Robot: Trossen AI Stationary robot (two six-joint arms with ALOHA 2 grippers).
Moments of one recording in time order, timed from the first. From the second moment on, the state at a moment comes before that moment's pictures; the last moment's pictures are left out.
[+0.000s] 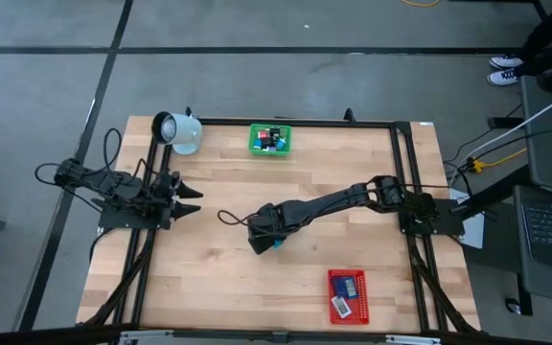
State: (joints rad) left arm -0.35 0.00 0.22 -0.43 -0.37 -0.50; right arm 0.19 2.35 1.78 -0.85 0.04 1.13
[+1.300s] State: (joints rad) left arm -0.35 0.00 0.22 -0.37 -0.27 -0.48; right arm 0.56 1.90 1.76 -1.29 0.06 1.44
